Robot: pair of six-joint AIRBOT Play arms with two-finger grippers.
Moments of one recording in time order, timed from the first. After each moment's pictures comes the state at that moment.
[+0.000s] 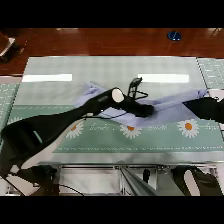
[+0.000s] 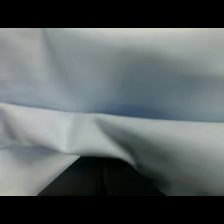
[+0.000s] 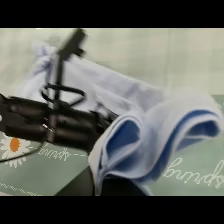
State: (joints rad) left arm -0.87 -1.84 1.48 0.59 -0.74 -1.43; right arm -0.28 -0.52 0.89 -0.87 1.38 1.43
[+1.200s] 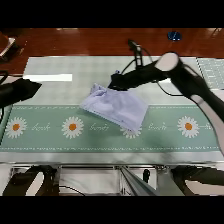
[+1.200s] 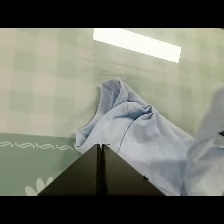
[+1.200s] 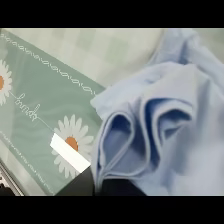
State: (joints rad) left arm 0.10 -0.59 0.83 1.07 -0.99 -1.56; right arm 0.47 -1.55 1.45 -0.79 0.99 1.45
